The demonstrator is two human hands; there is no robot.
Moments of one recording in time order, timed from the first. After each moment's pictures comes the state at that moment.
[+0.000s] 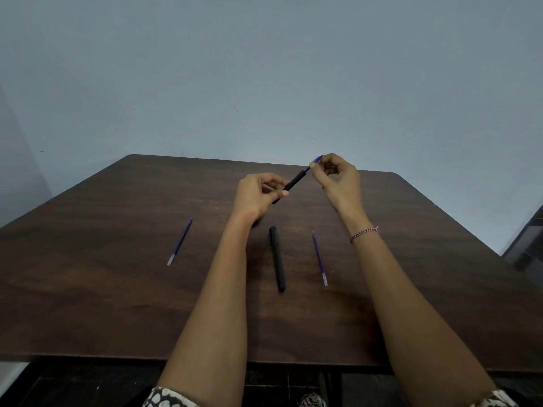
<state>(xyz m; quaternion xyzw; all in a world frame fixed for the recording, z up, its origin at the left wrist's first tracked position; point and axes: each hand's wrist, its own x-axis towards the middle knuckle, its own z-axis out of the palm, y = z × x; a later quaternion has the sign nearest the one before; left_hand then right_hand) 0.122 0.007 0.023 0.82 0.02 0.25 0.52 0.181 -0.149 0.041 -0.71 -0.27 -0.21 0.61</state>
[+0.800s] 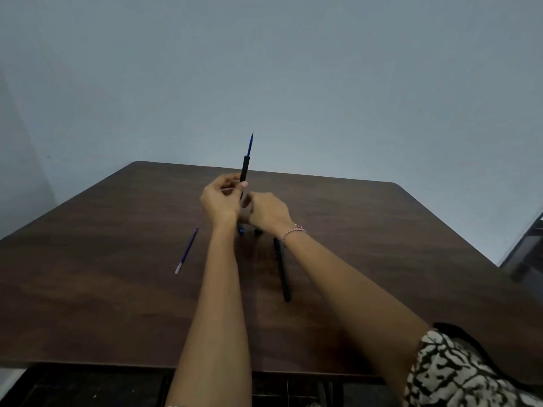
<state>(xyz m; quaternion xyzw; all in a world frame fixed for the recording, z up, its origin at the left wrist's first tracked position) 0.112 0.048 0.022 0.64 0.21 0.42 0.61 0.157 -0.034 0.021 -0.92 -0.33 -0.07 0.19</state>
